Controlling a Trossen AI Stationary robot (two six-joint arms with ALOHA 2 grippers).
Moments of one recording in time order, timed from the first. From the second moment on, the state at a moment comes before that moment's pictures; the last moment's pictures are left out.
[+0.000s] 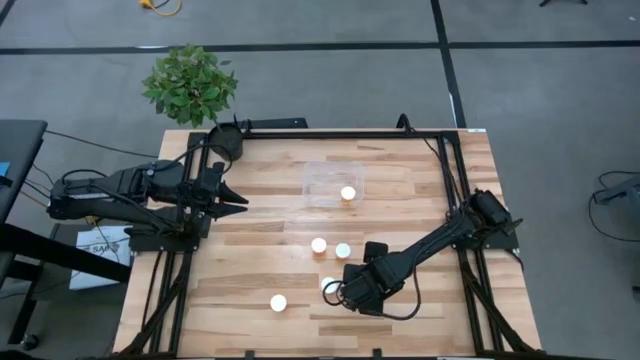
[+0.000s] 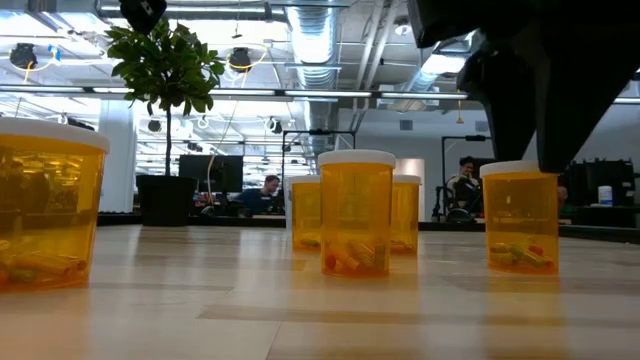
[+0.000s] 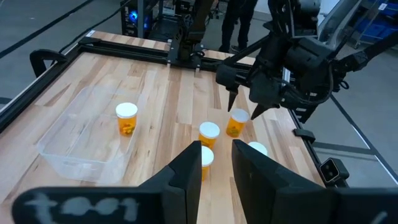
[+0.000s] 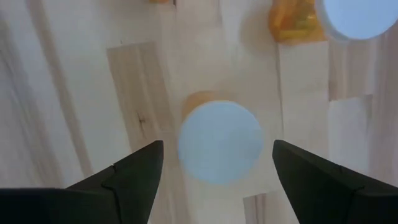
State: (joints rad) left arm 0.00 0.61 0.81 -0.51 0.07 -0.18; right arm 0.53 1.96 1.49 -1.08 0.13 0.62
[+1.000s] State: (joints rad) left arm 0.00 0.61 0.81 -0.51 0.07 -0.18; right arm 0.48 1.95 1.43 -1.01 0.07 0.58
